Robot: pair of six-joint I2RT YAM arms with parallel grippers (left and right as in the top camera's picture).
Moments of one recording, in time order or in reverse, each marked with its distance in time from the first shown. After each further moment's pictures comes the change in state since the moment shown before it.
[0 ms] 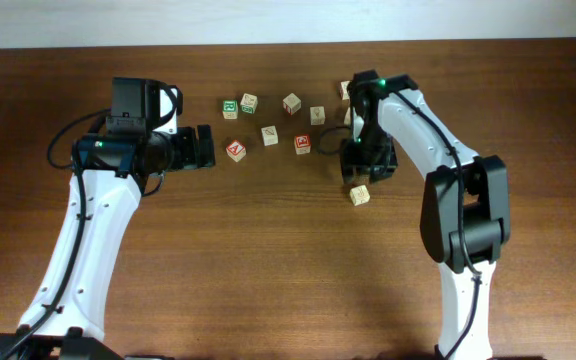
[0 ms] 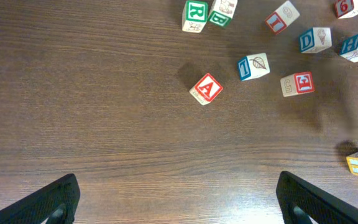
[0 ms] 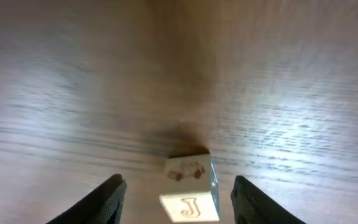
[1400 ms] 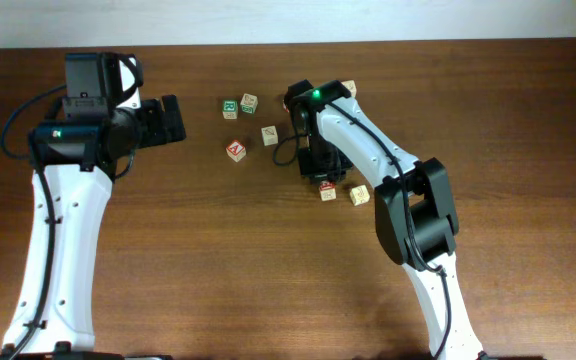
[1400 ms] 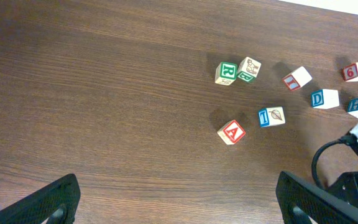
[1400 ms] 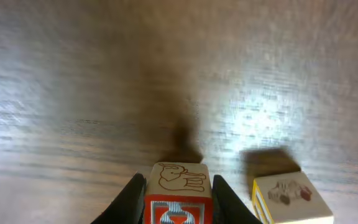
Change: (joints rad) left arm 0.087 0.002 0.188 -0.076 -0.063 0.000; right arm 0.210 0.152 0.178 -0.093 0.155 0.107
